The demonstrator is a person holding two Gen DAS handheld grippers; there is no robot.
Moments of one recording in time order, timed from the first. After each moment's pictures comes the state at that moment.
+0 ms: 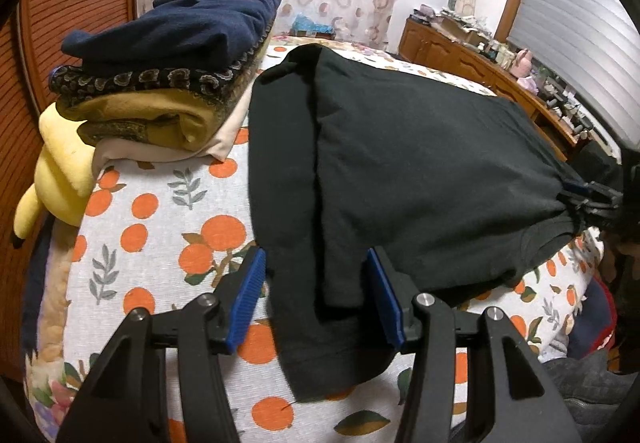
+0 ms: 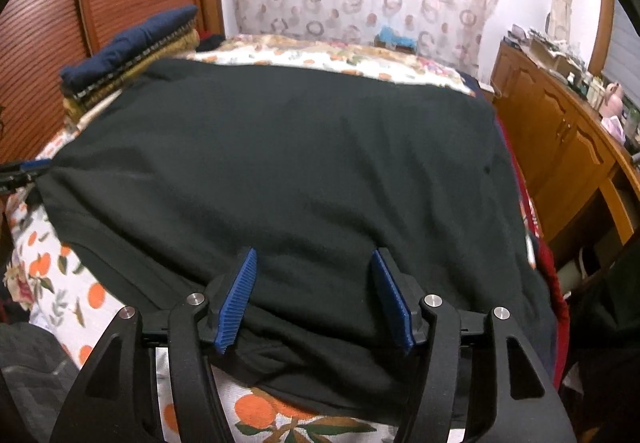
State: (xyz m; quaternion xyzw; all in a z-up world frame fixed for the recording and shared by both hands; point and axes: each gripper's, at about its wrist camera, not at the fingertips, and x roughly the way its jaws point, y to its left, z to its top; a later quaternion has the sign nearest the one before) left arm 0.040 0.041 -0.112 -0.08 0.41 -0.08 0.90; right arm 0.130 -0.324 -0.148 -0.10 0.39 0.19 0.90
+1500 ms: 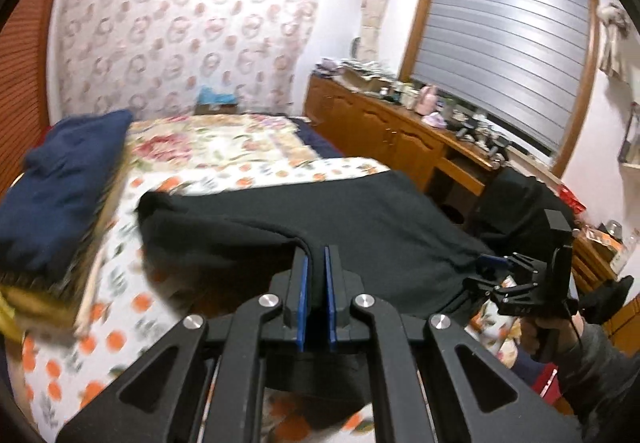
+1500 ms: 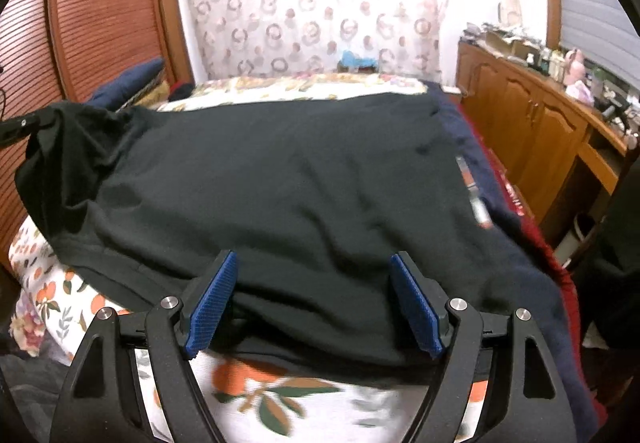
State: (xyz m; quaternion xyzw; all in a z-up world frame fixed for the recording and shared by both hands) left arm 0.089 -0.061 -0.006 -0.06 0.29 -0.24 0.93; right arm 0.098 -0.369 -0.137 -0.02 0.32 0.14 0.94
